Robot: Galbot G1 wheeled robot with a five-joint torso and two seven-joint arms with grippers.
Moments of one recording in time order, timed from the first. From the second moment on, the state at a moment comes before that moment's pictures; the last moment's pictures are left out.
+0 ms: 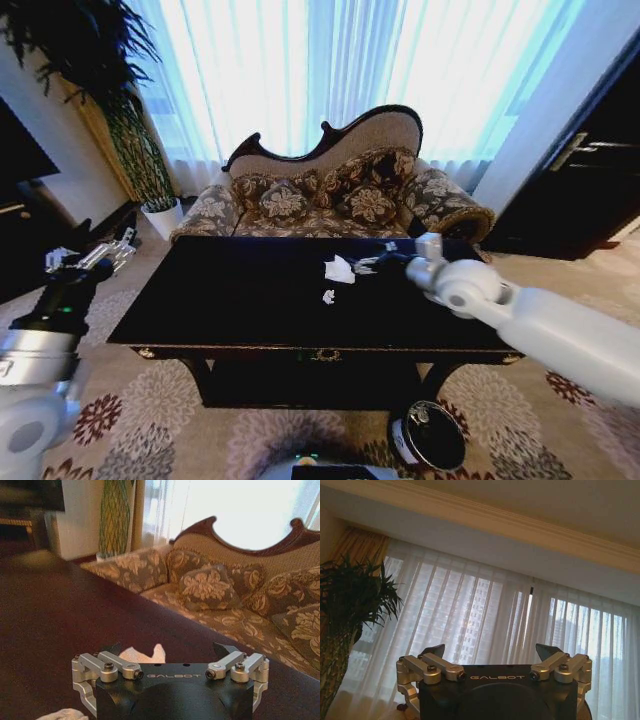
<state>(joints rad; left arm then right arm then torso) 1.49 -1.18 -1.22 -2.50 -1.04 0.24 0.05 -0.06 0.46 -0.62 1.97 1.24 -0.43 0.22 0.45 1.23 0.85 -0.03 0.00</state>
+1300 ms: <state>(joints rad) 1.48 -1.18 -1.22 -2.50 -1.02 0.24 0.05 -0.03 0.57 -0.70 1.87 1.31 -0.60 0.23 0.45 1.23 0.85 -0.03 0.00</state>
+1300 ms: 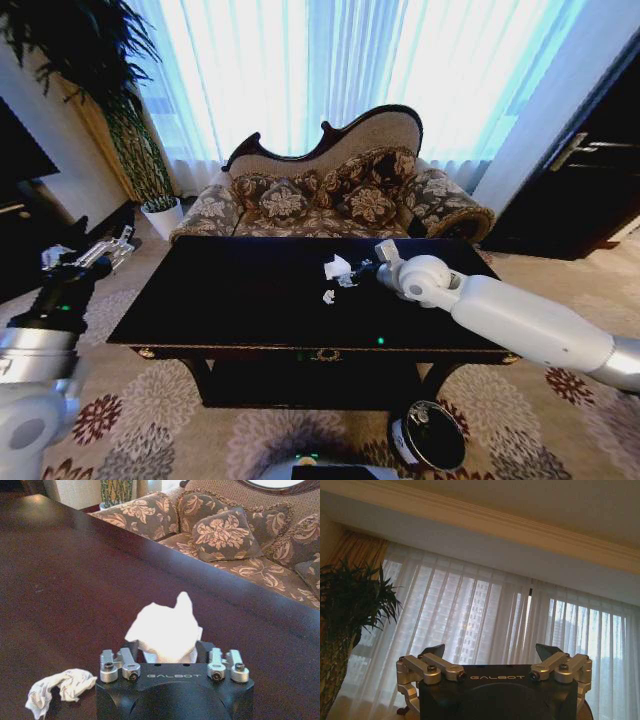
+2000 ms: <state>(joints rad) 1.48 -1.18 -1.20 -2.50 -1.02 0.24 0.05 -0.32 0.46 -0.38 1.92 1.26 -0.39 -0.02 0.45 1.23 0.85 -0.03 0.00</state>
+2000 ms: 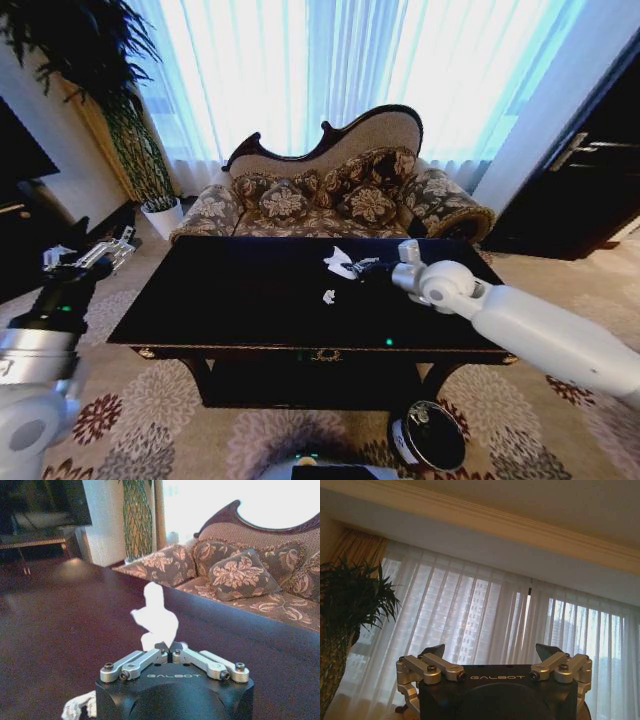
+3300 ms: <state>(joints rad) 1.49 -1.23 -1.14 -2.50 -1.04 0.23 0.05 -1.78 0.68 1.13 2.17 1.39 -0.14 -0.31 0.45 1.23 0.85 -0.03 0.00</state>
